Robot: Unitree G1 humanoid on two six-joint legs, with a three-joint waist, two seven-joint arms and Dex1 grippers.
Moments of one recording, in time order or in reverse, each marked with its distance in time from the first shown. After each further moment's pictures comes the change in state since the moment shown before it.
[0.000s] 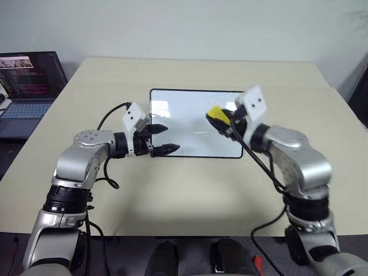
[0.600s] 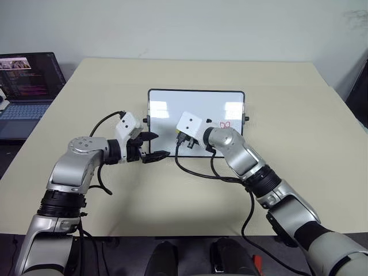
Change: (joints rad) left arm 0.052 0.040 0.004 0.066 0.060 -0.049 -0.014; right arm -0.357 0.135 0.457 0.811 -0.446 -0.588 -0.078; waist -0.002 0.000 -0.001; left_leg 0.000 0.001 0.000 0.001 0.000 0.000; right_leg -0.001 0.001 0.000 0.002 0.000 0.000
